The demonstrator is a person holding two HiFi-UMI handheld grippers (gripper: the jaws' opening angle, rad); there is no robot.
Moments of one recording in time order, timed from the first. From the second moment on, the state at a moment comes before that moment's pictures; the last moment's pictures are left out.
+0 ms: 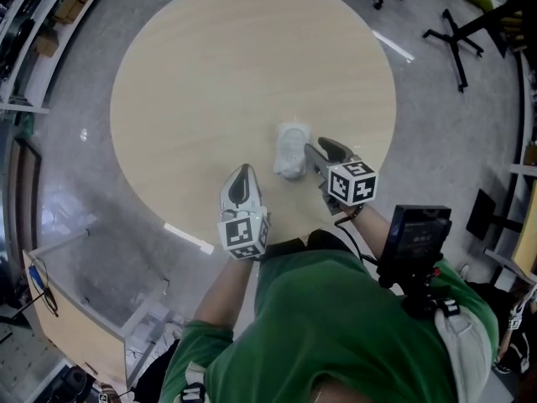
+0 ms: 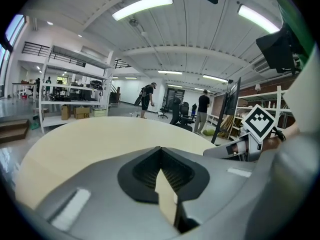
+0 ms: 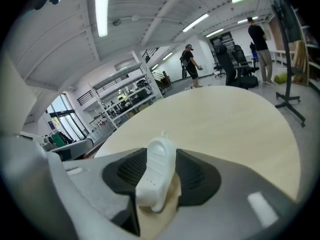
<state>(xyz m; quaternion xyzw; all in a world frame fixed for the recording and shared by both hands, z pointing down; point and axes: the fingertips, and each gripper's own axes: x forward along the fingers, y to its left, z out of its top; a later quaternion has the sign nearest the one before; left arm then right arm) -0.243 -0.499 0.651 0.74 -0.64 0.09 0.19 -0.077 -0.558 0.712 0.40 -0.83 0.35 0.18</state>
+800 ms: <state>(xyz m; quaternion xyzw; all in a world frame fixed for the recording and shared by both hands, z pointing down) -0.164 -0.432 0.538 0.73 -0.68 0.06 0.05 -0.030 -0.463 0.544 0.36 -0.92 0.17 0.04</state>
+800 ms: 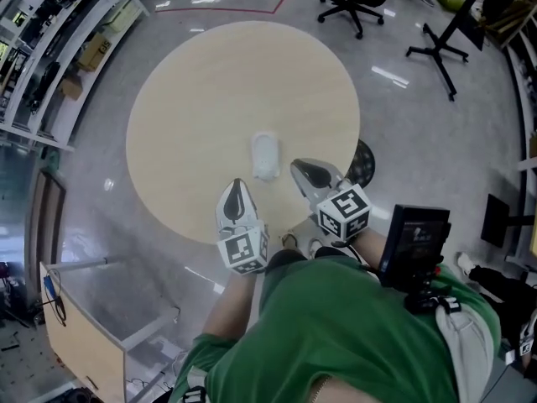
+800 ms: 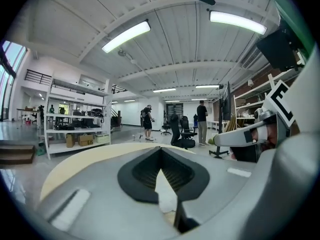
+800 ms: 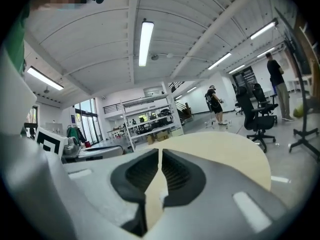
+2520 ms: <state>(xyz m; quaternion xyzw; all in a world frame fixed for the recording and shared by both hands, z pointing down) -0.128 -0.244 0.485 0.79 -0.62 0.00 0.04 -0.002 -0.252 0.484 0.41 -0.91 0.12 0.01</state>
